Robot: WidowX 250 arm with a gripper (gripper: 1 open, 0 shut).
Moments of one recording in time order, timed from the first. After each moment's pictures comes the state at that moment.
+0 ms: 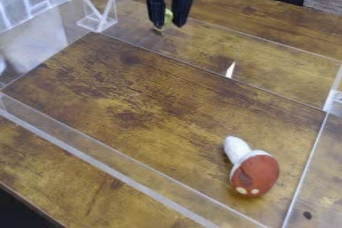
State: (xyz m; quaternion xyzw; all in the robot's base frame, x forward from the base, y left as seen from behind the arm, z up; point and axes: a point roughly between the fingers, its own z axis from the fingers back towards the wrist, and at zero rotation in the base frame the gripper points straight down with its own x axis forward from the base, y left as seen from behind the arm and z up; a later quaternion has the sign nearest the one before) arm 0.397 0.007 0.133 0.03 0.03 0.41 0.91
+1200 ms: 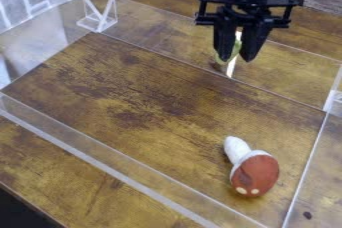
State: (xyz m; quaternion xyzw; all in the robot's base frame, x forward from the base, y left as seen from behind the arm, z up) arm 0.376 -0.093 0.138 0.05 -0.01 0.35 0.94
